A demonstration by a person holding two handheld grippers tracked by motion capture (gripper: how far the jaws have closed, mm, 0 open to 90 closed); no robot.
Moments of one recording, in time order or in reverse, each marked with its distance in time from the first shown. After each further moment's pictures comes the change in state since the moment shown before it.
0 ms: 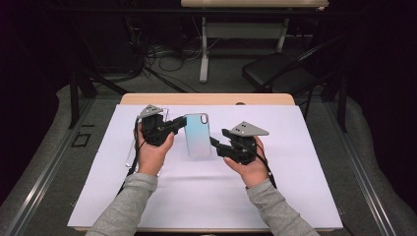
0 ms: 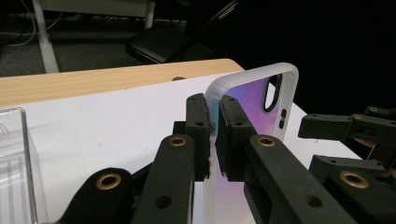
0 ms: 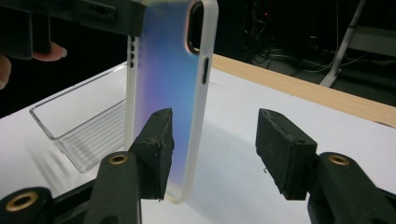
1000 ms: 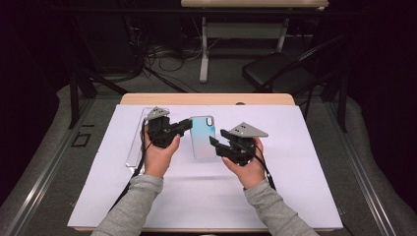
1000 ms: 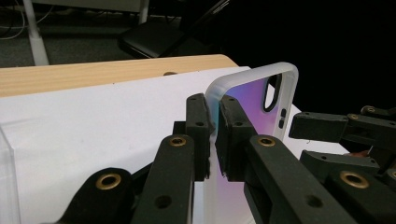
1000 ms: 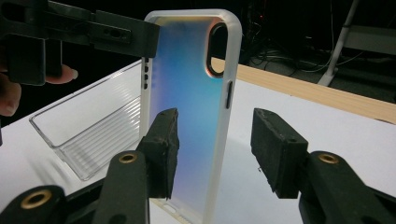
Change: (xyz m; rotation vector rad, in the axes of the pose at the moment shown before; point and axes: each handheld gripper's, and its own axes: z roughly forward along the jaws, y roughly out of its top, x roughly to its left) left arm -0.009 -0.007 0.013 0.012 -0.020 -0.013; right arm 0.005 -0.001 0.001 -0.019 -0.015 0.036
